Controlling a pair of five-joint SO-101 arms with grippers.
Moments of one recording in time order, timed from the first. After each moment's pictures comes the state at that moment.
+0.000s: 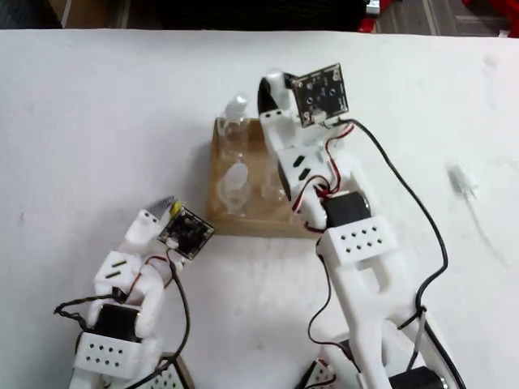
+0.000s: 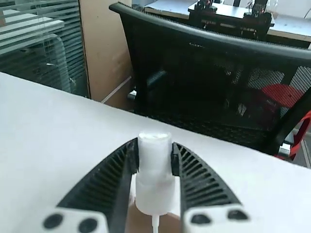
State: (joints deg) left arm 3.9 -92.2 97.6 33.0 -29.2; right arm -20.5 -31.4 40.0 9.1 8.7
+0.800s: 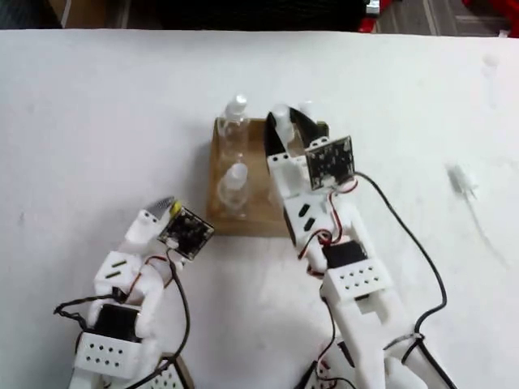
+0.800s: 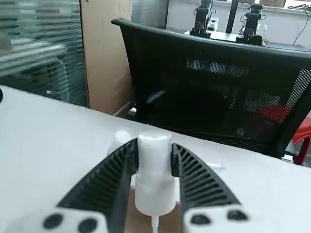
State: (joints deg) left arm 3.9 -92.2 97.6 33.0 -29.2; right arm -20.4 -42.2 68.0 -16.9 5.3
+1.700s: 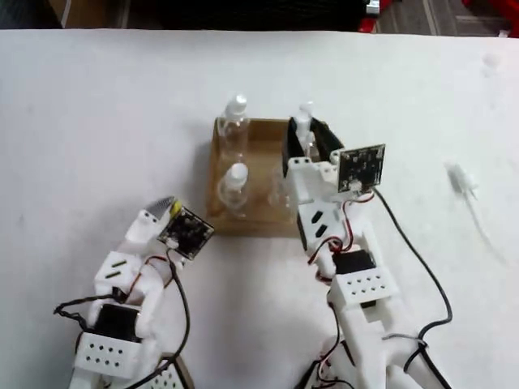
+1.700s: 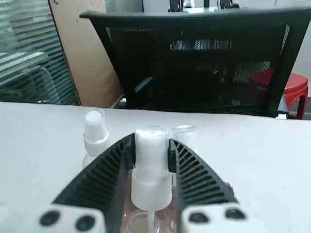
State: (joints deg) left arm 3.9 -92.2 97.6 33.0 -29.2; right arm -16.3 -43.5 73.7 -19.3 -3.5
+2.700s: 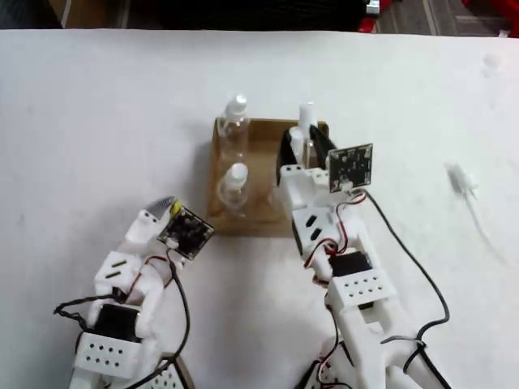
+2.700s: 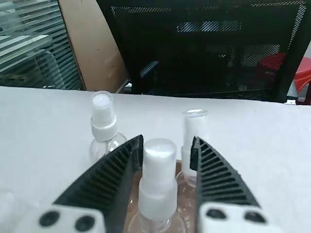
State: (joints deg) left arm 3.9 -92.2 97.6 33.0 -29.2; right arm -17.1 -43.9 73.0 -15.1 -3.9
